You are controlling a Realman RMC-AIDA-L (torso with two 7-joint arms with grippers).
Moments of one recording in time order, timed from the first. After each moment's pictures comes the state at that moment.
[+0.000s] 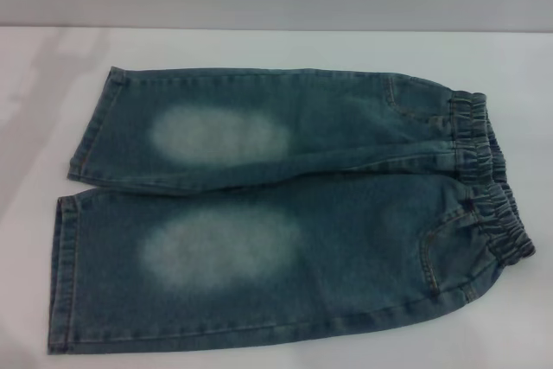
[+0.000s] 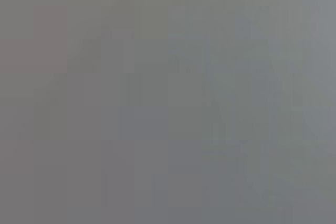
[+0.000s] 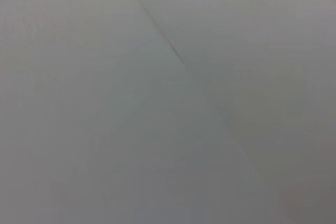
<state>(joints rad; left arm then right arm) -0.53 -1.97 1.04 0.40 0.42 1.09 -1.01 0.48 2.05 -0.14 -0.10 -0.63 -1.43 0.59</state>
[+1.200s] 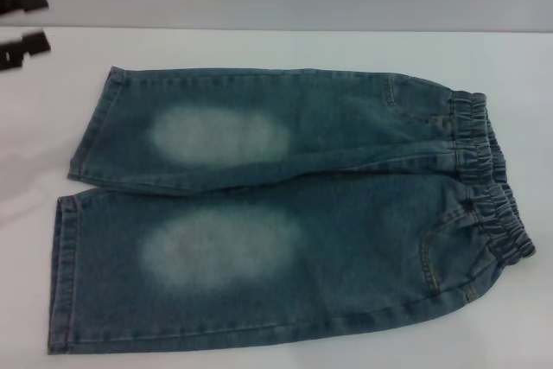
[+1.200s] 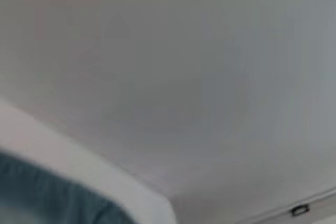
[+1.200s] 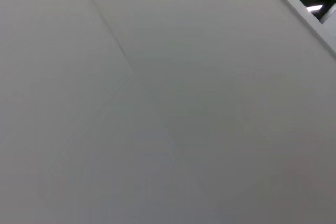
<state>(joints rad) -0.47 -1.72 0.79 0.56 1.55 1.65 -2.42 0.48 2.01 -0.06 -0.15 -0.62 -1.29 0.58</state>
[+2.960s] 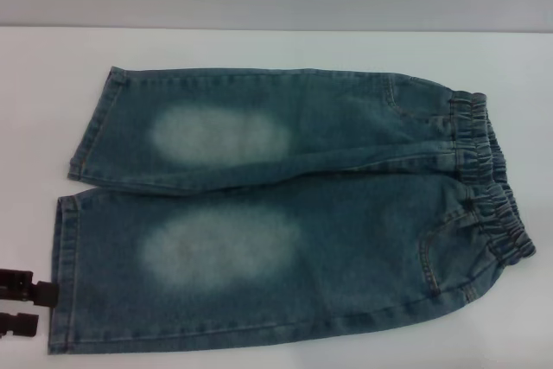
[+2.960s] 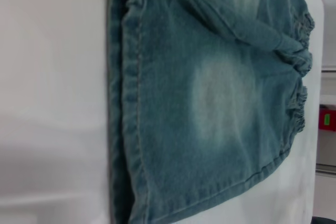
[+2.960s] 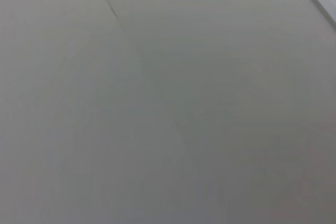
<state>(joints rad) -0.42 -1.72 0.79 0.51 2.17 1.86 -2.51 0.52 1.98 -0.08 -0.18 -0.63 -1.13 0.57</state>
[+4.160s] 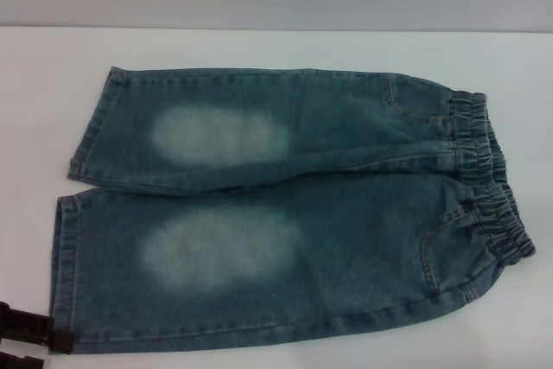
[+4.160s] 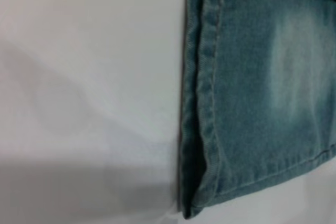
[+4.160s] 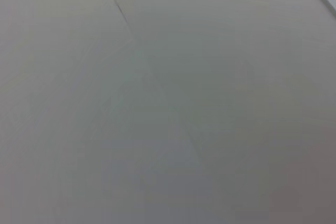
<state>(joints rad) -0.45 -1.77 0.79 0.49 2.36 1.80 -2.54 0.52 1.97 -0.09 -0.17 -0.63 -1.13 0.57</state>
